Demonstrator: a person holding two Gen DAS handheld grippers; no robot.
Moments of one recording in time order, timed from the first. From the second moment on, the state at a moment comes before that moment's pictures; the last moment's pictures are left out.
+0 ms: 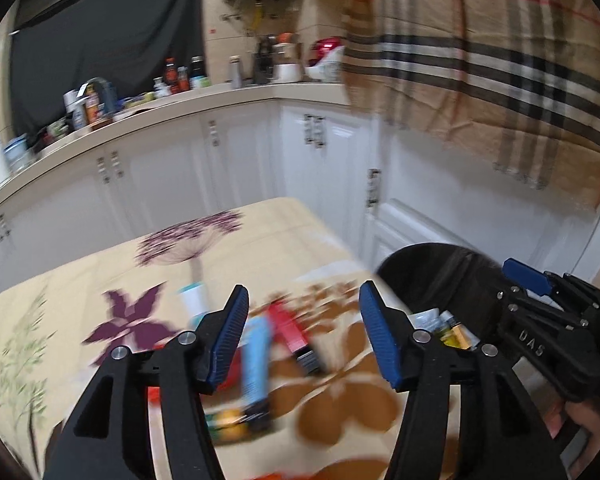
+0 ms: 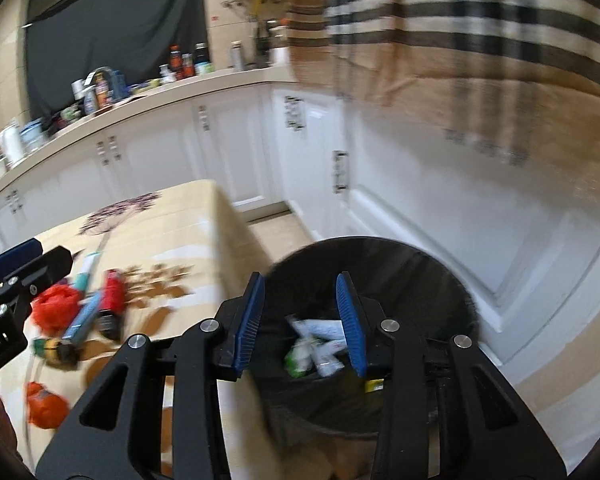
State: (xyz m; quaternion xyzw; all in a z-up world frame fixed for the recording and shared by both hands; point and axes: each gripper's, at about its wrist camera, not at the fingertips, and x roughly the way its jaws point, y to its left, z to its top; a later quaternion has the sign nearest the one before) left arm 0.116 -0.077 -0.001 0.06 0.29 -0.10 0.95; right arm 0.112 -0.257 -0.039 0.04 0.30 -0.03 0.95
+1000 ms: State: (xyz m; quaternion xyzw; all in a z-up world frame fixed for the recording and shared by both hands) left arm 0.068 0.137 -0.034 -0.03 0.33 0.09 0.94; right arm 0.175 -0.104 -0.072 -0.05 0.40 0.08 0.91
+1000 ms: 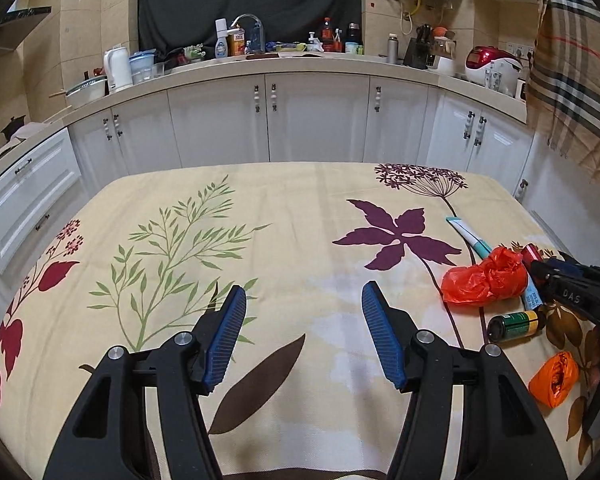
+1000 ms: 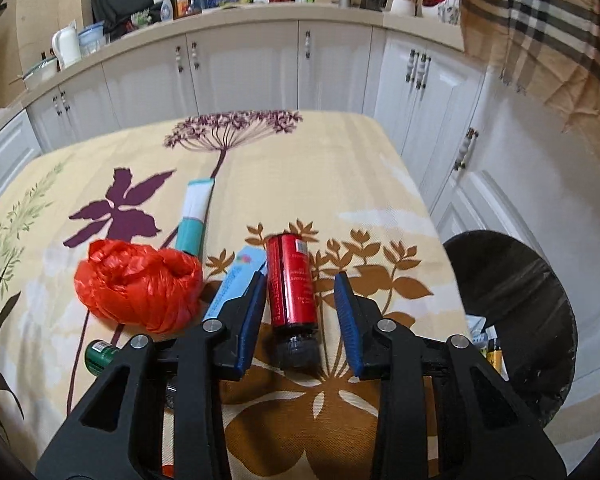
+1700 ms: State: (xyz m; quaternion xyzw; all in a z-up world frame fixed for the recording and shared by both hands) left arm 0.054 0.040 -0.028 0.00 0.33 0.00 0.94; right arm 0.100 -0.169 -0.054 -0.02 0.36 0.06 0.93
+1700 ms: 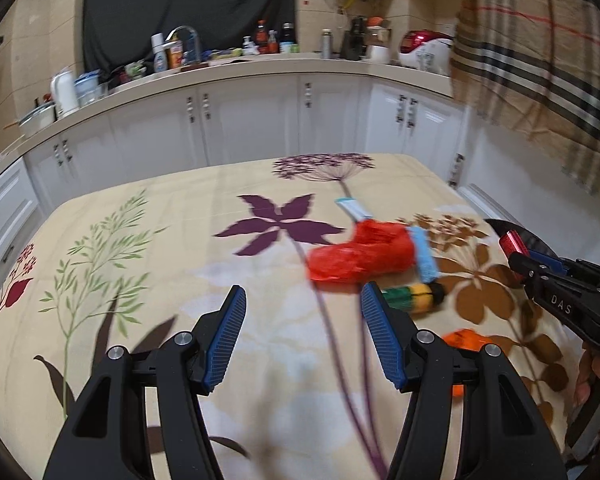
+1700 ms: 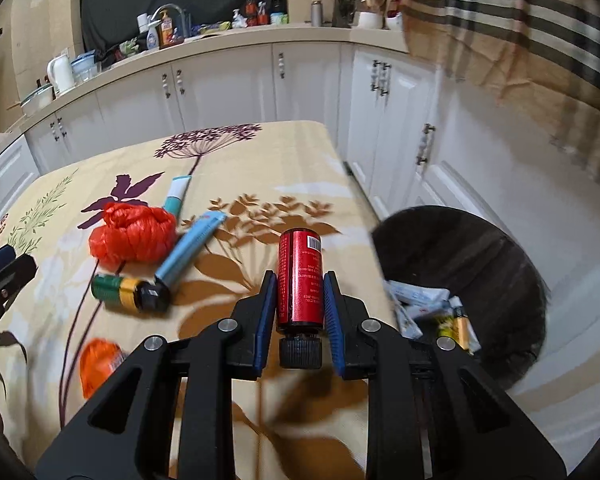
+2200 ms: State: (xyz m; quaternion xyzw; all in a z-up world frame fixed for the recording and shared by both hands) left arm 0.040 -0.034 -0.039 0.03 0.34 -0.06 0.94; right arm 0.059 -0.235 -0.058 0.01 0.35 0.01 0.94
